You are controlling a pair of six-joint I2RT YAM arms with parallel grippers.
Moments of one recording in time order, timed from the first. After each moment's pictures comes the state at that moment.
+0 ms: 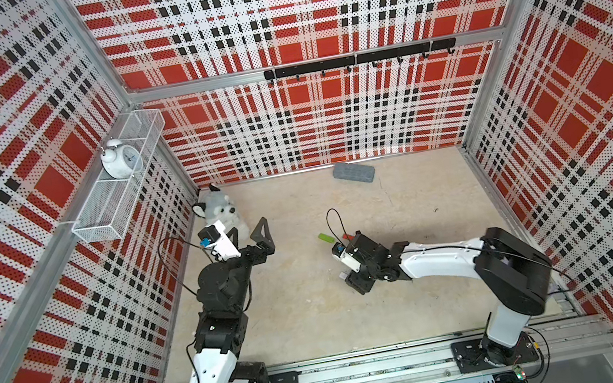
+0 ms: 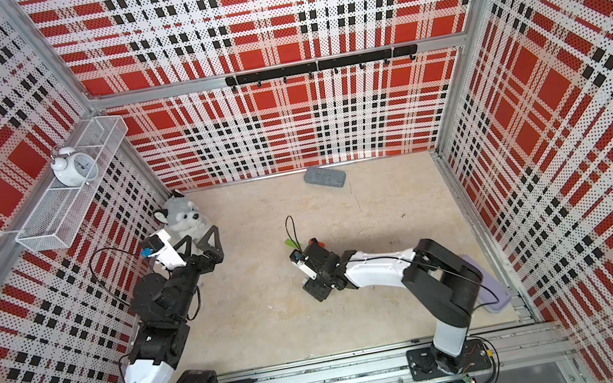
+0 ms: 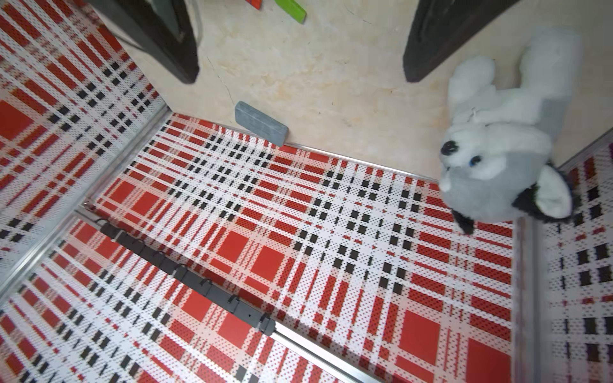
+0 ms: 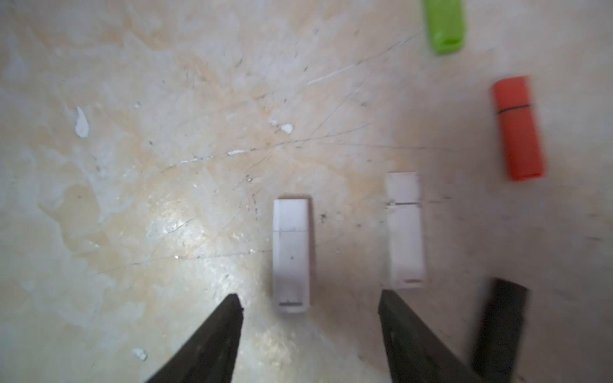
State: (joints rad) left arm -0.16 0.67 0.51 0.18 -0.05 -0.41; right arm 0.89 1.62 0.94 -0.25 0.10 -0.01
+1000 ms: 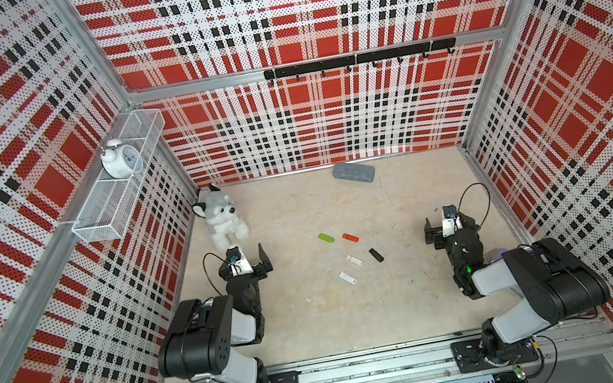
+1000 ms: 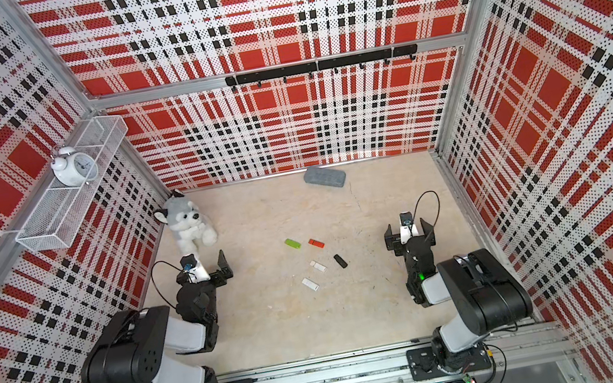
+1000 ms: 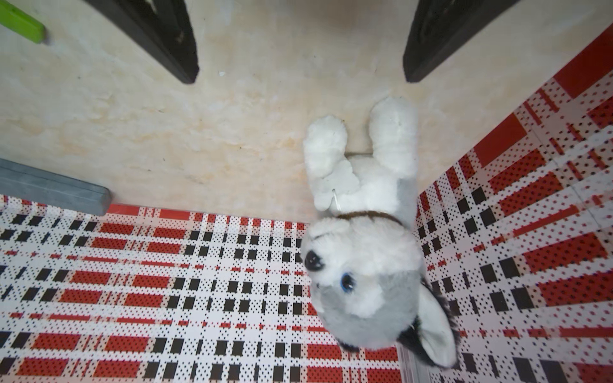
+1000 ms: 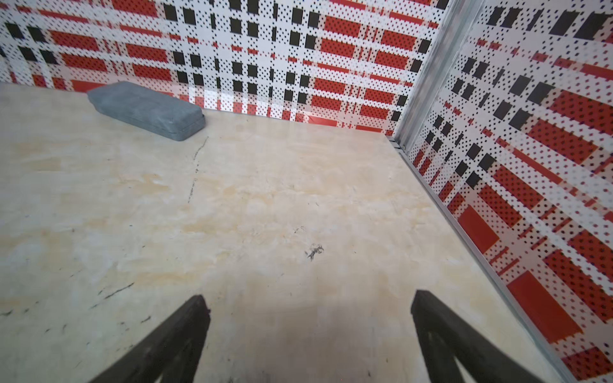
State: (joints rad) left arm -0.03 1.58 0.13 1.37 -0.19 -0.05; right arm 0.13 1.56 0.17 1.23 0.25 -0.11
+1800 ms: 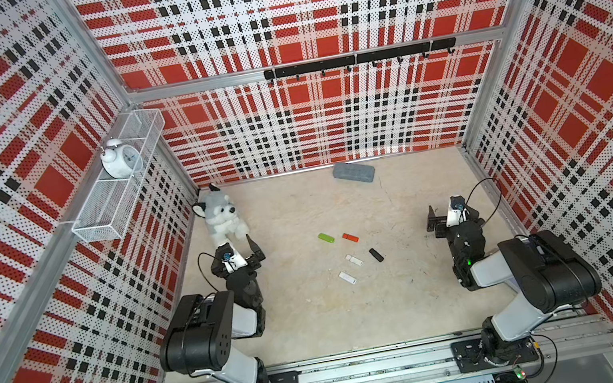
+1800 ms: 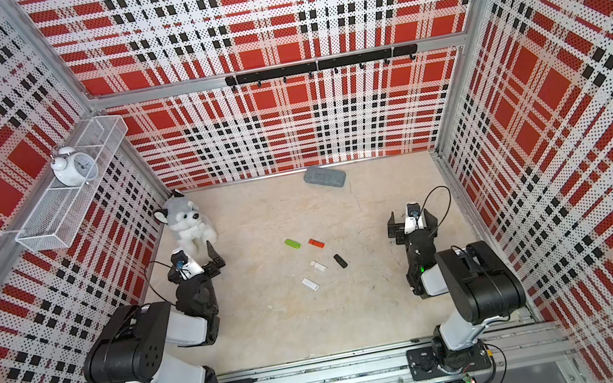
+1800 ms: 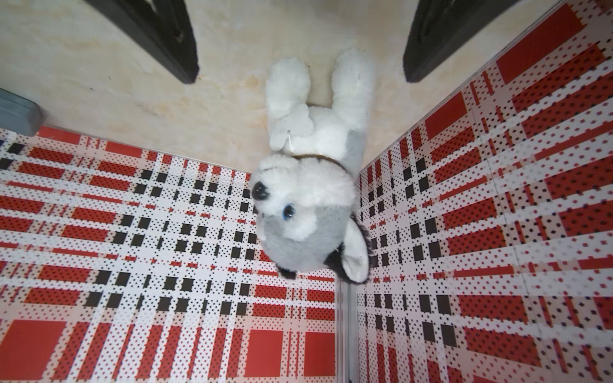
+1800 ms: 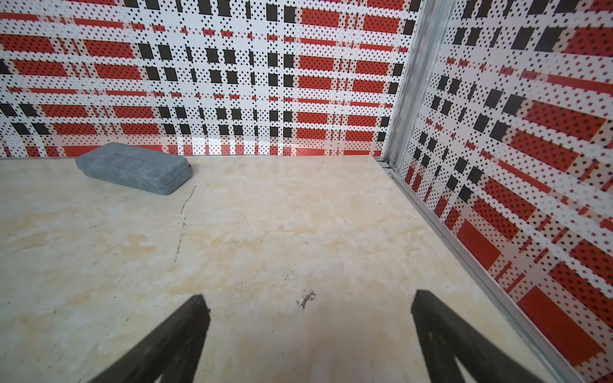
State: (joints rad) left arm -0.05 1.58 0.20 1.44 -0.39 -0.06; right arm 0.09 1.58 0.27 1.22 0.27 -0.03
